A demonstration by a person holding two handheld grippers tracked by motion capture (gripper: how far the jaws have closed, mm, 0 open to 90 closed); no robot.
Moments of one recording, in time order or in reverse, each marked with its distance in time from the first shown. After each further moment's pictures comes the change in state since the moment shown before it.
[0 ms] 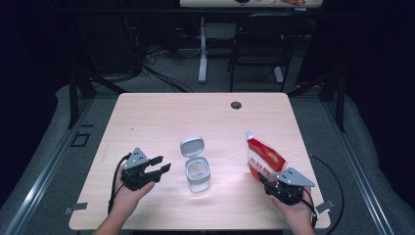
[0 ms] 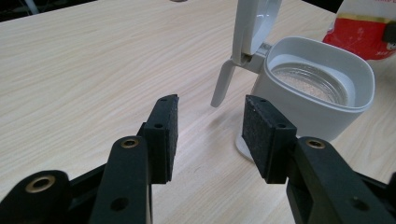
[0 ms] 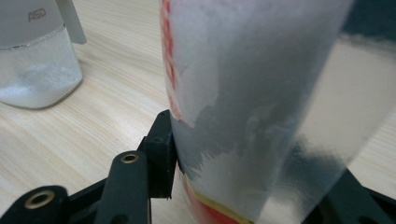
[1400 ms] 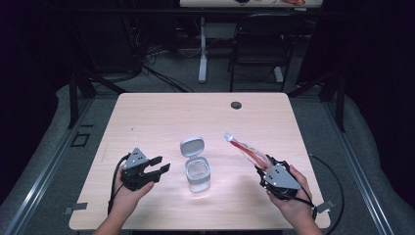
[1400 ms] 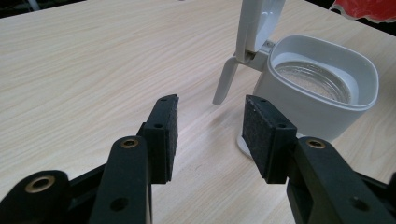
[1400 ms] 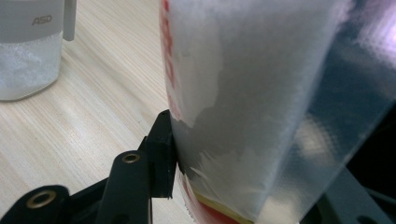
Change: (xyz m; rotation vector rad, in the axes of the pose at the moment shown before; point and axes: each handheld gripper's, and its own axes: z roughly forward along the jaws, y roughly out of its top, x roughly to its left) left arm 0.001 -0.002 0.000 0.001 0.006 -0.011; right arm 0.023 0.047 -0.010 -0.030 -0.134 -0.389
